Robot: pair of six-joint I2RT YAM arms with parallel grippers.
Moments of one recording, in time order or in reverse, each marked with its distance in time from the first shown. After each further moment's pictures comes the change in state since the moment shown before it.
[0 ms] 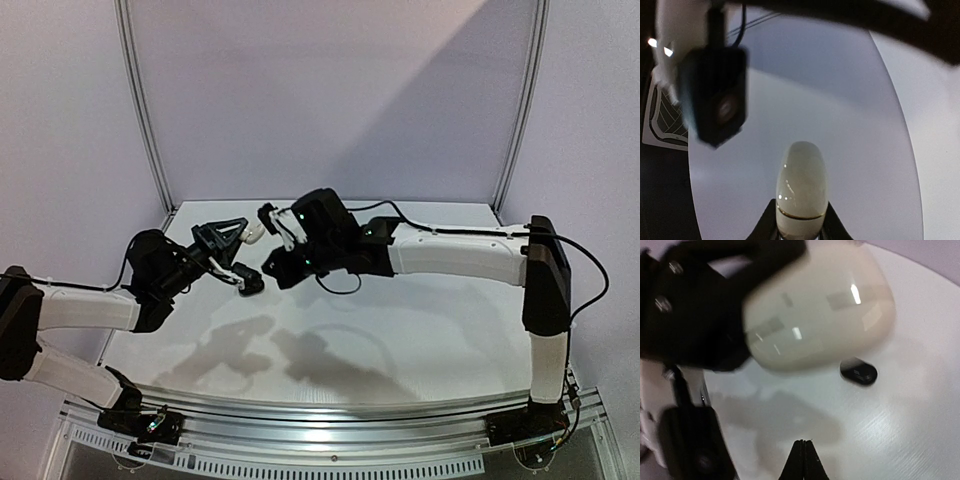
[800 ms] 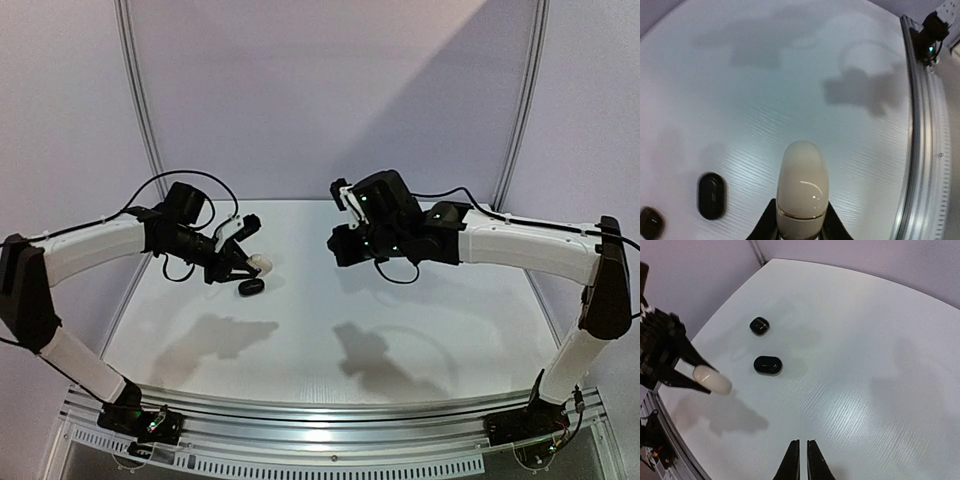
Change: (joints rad) left arm 0.115 0.166 0.598 -1.442 0.419 -1.214; right arm -0.085 -0.333 -0.306 -0.106 0.278 0.114
